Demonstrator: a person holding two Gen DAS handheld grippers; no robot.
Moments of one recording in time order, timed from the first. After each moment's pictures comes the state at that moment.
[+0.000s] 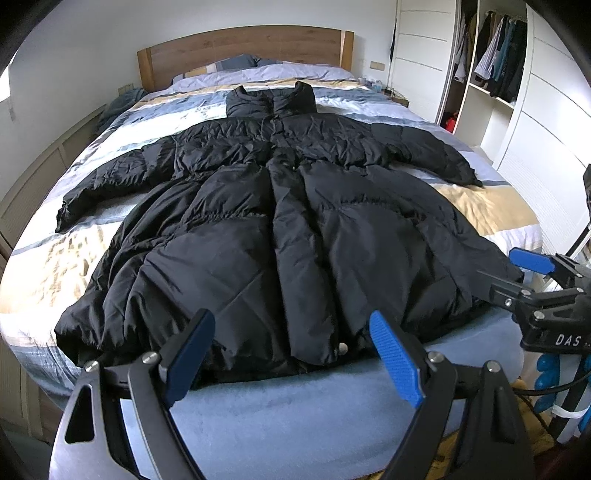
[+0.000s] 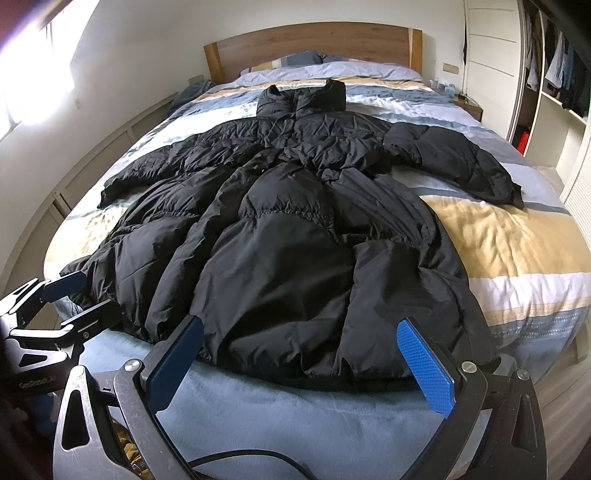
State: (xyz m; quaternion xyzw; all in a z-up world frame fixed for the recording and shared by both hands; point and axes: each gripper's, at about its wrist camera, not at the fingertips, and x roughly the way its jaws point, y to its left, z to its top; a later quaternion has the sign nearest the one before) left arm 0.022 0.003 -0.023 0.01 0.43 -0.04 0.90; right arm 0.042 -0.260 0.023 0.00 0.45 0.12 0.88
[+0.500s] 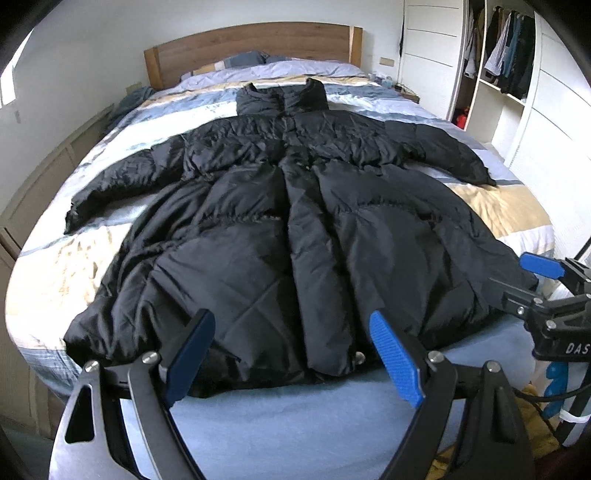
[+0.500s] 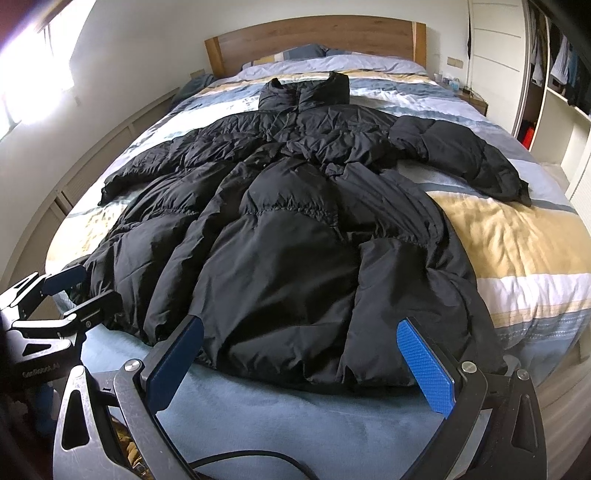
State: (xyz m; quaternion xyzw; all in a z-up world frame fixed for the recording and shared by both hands) left arm 0.038 0.007 -0.021 0.02 0.43 -0.01 0.90; right arm 0.054 -0.257 0.020 0.00 0.47 0.13 0.88
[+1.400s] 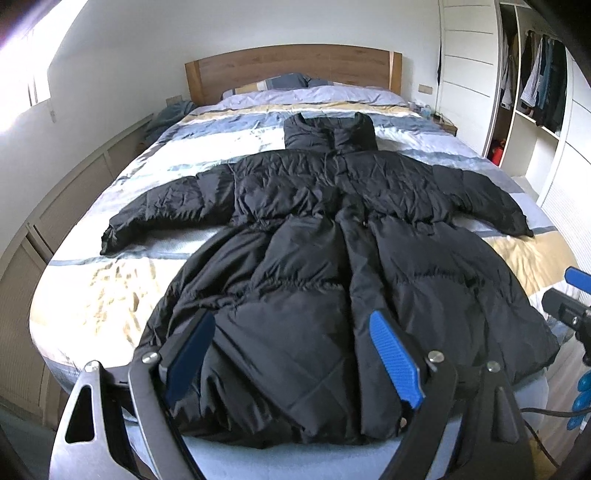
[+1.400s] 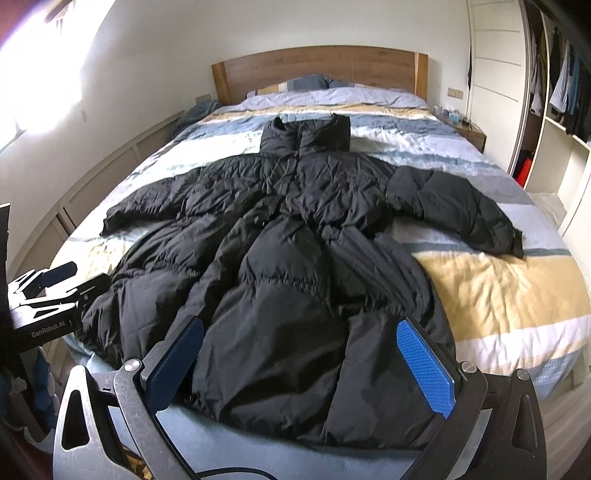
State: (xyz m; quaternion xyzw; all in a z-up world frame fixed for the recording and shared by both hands) left arm 0.081 0.048 0.020 0.01 0.40 0.06 0.92; right arm 0.090 -0.257 0.071 -0.01 0.41 0.13 0.90
